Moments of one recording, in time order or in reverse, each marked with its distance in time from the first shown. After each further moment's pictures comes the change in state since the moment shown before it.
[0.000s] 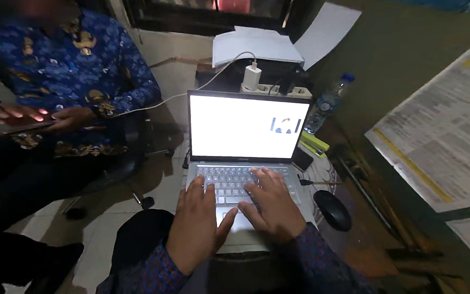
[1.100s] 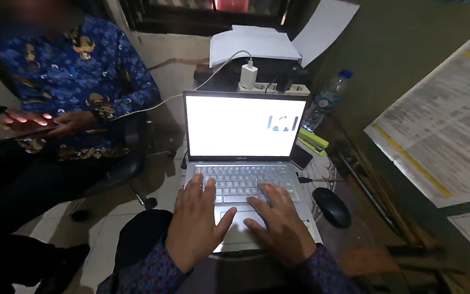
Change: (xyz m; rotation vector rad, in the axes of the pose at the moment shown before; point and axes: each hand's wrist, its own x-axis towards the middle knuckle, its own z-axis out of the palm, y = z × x) left_hand 0.001 0.000 0.004 0.002 0.045 0.021; right_hand -0.045 0.006 0.011 0.078 0.153 -0.020
